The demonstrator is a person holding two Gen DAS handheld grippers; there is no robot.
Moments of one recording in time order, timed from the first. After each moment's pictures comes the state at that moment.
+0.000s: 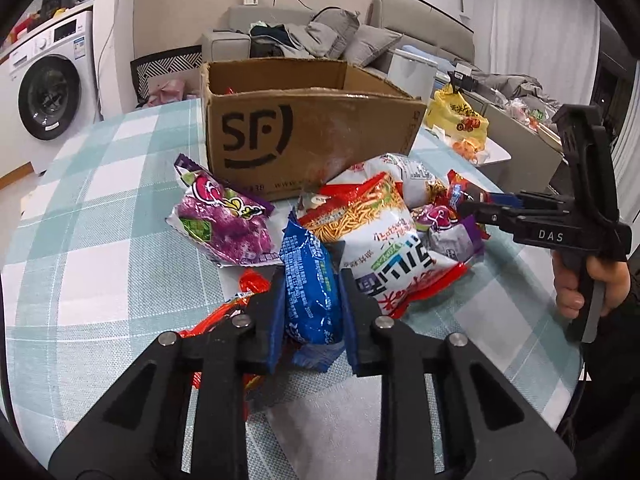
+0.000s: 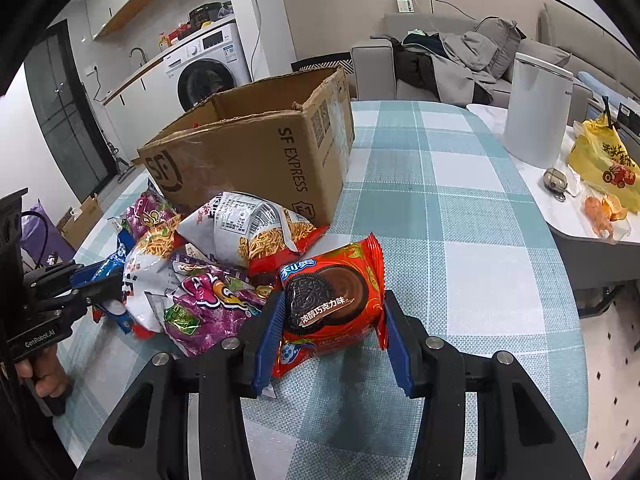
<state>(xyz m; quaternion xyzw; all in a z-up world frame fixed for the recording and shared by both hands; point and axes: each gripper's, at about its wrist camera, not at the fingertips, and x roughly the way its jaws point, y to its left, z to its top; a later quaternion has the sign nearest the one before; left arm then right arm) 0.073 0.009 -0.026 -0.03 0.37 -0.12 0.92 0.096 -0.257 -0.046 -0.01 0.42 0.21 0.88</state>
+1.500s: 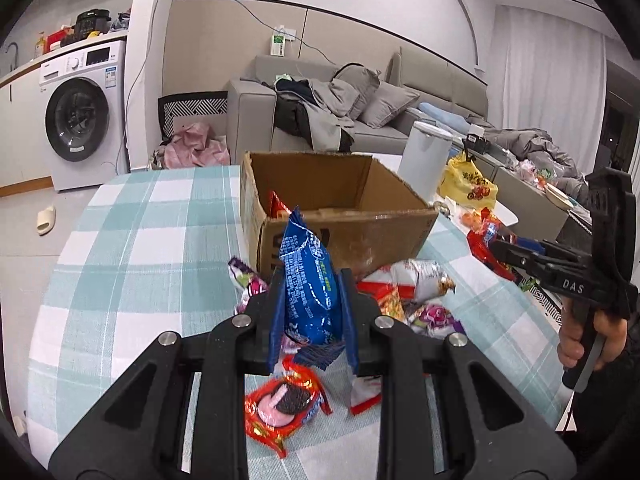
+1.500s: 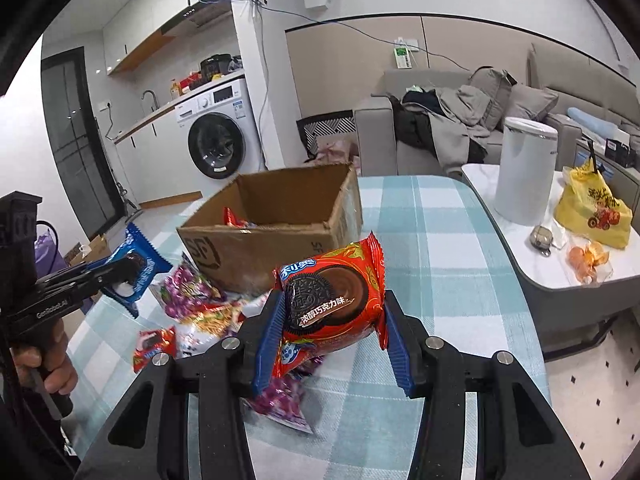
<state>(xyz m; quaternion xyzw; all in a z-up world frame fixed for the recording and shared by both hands) 0.064 0.036 0.054 -0.06 0.28 -0.08 0.95 0.076 -0.258 0.028 0.01 0.32 0.22 0.92</state>
